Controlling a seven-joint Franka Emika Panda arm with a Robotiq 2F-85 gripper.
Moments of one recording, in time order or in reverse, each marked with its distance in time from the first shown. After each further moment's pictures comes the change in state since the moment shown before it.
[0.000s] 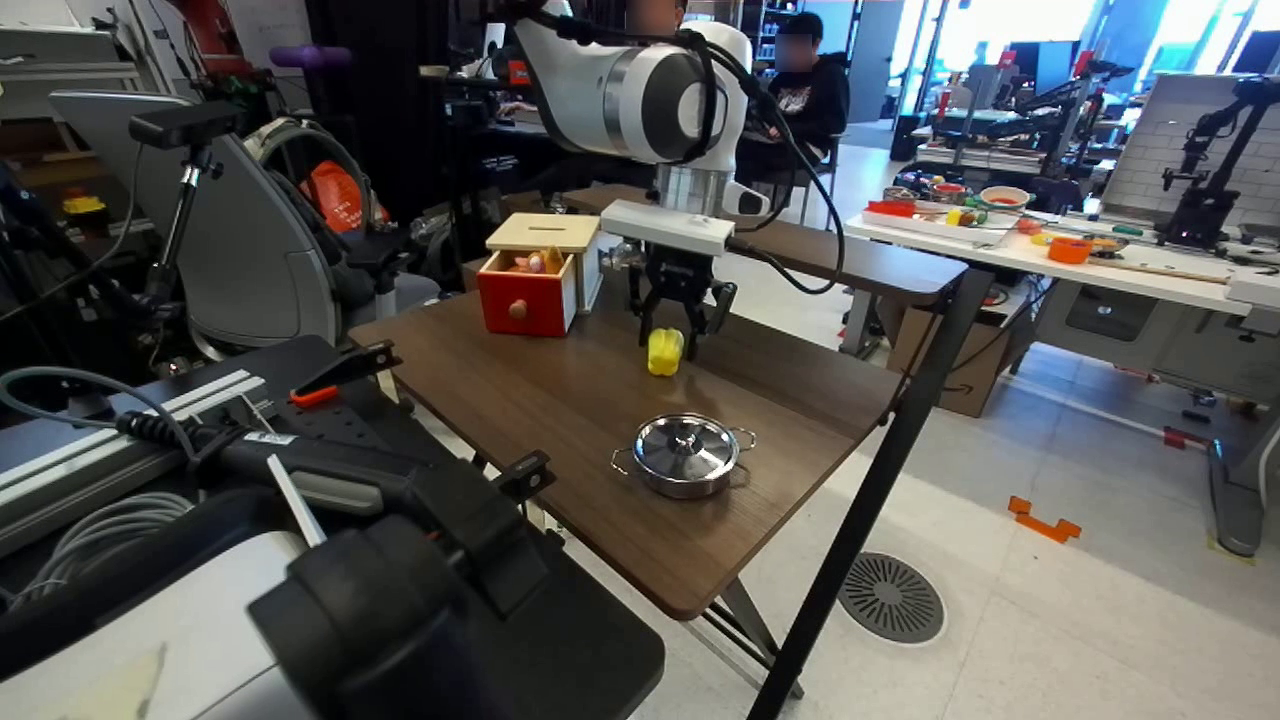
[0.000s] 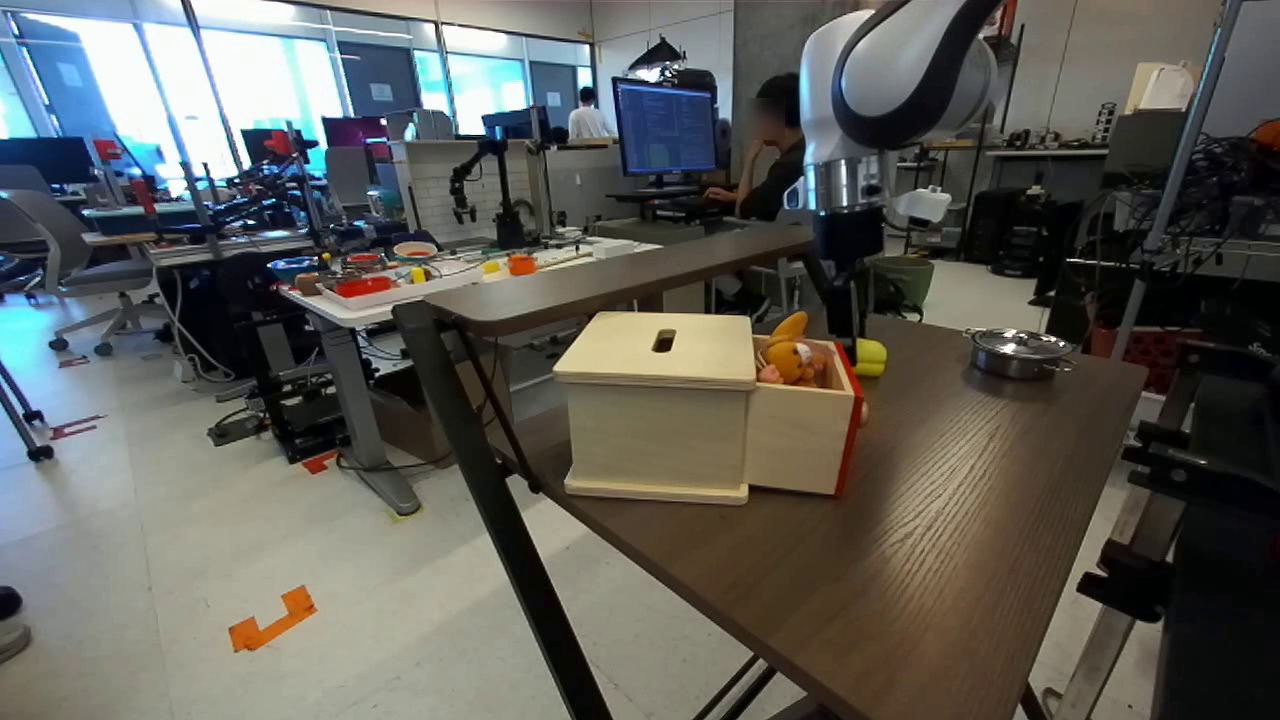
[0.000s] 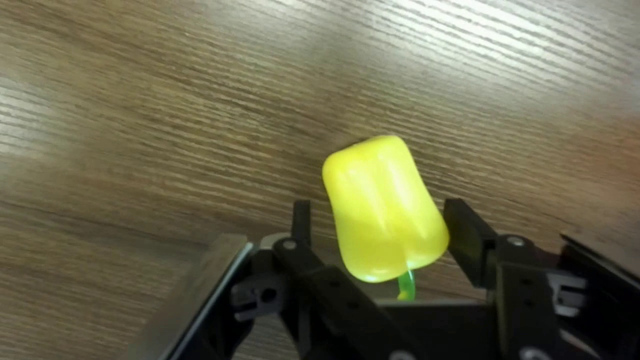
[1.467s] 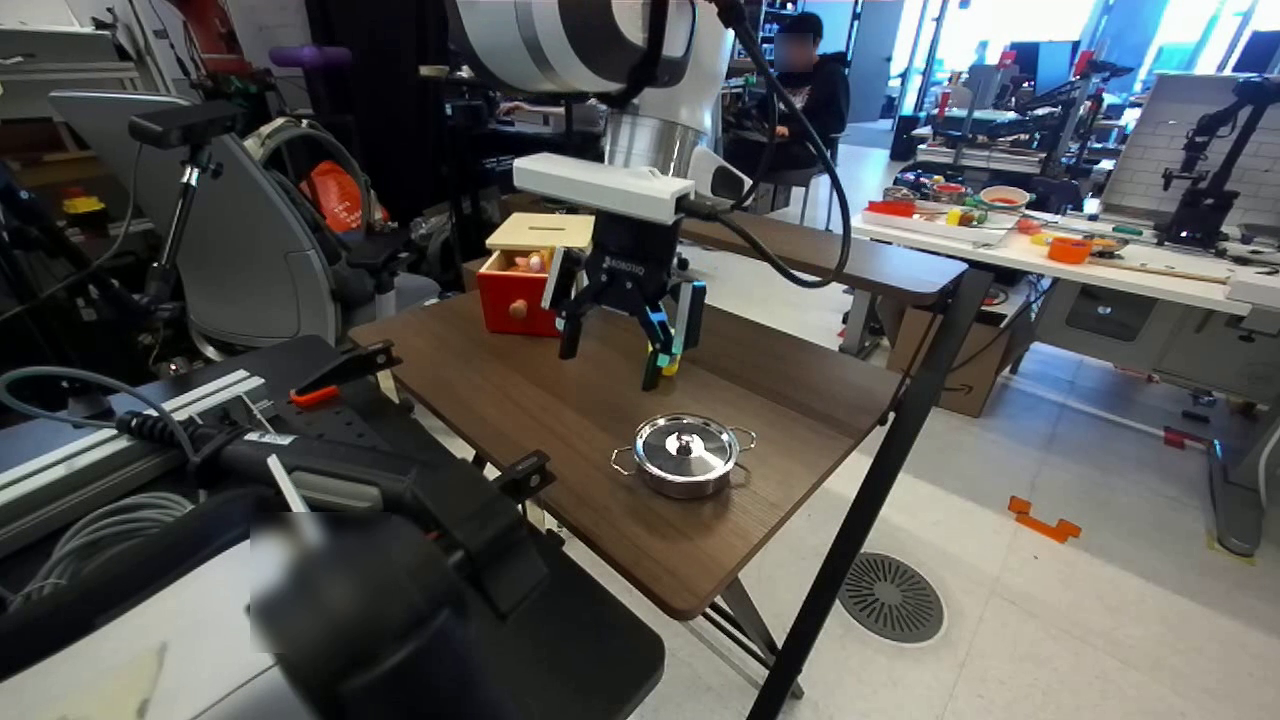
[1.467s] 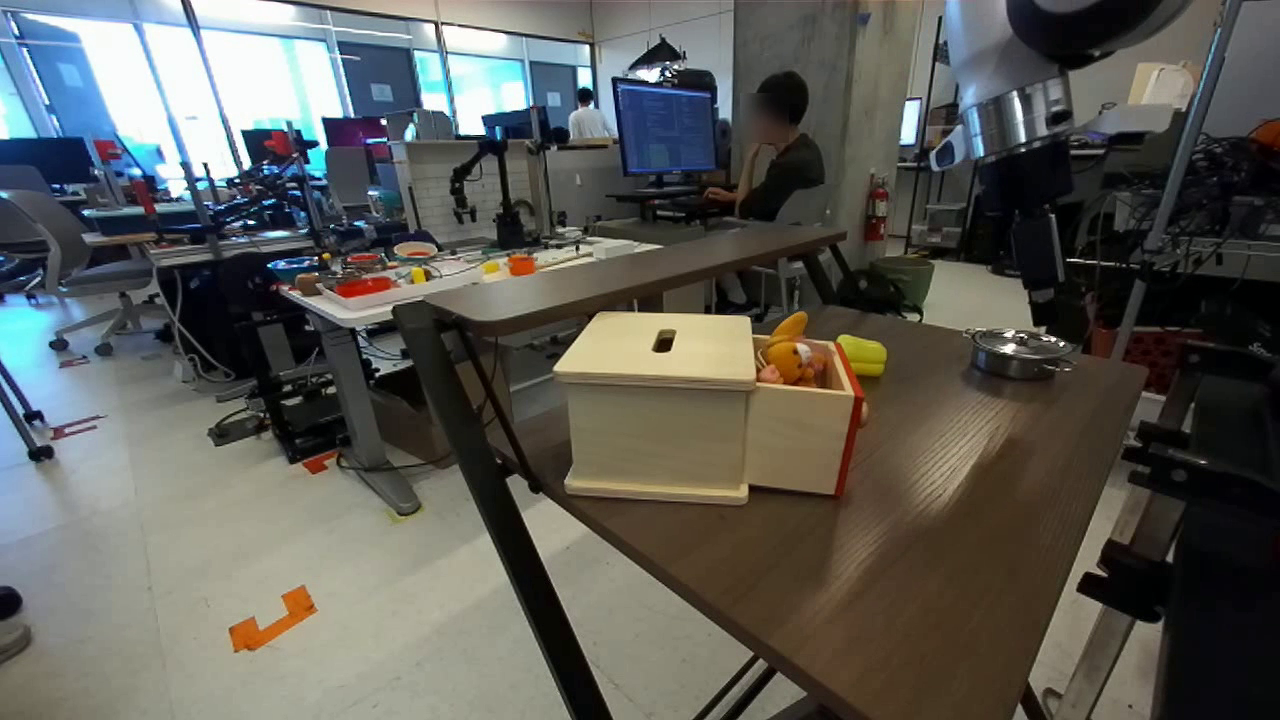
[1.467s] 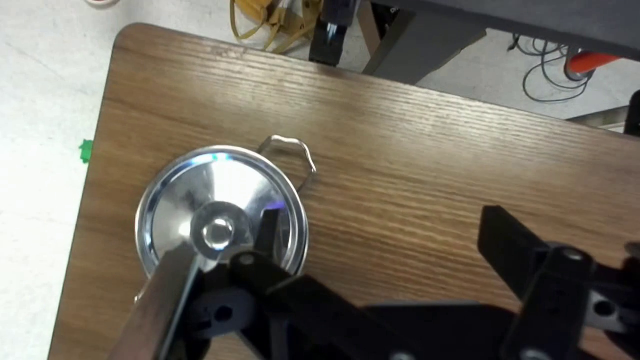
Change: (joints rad) arm -0.035 -0.400 -0.098 -0.532 -0.002 -0.036 -0.030
